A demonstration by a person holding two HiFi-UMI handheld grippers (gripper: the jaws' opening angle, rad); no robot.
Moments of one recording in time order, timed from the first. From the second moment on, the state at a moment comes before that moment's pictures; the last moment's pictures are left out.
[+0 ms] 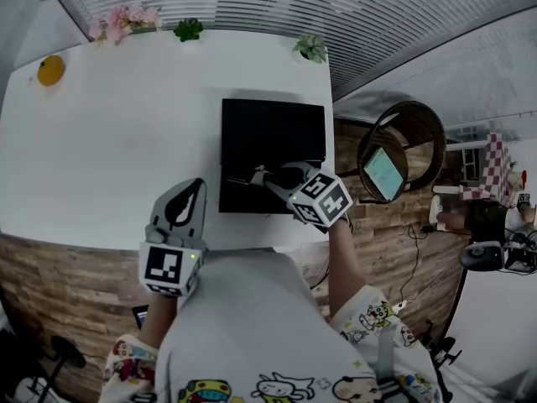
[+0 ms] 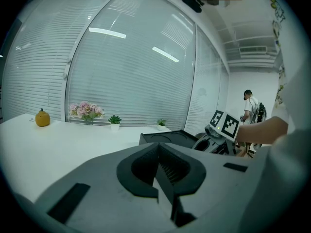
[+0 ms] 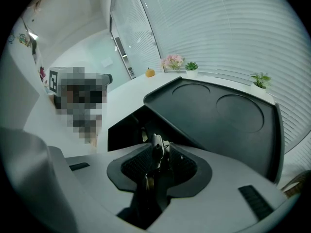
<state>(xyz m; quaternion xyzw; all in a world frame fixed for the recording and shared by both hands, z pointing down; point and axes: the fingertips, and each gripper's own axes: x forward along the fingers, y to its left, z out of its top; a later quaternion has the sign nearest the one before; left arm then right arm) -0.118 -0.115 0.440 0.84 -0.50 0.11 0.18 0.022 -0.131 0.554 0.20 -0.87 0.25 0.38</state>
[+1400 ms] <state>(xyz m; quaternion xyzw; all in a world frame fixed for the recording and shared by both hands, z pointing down) -0.111 -0.128 0.402 0.85 -0.51 0.08 0.10 0.048 -0.145 0.434 0.27 -0.92 0.13 0.26</state>
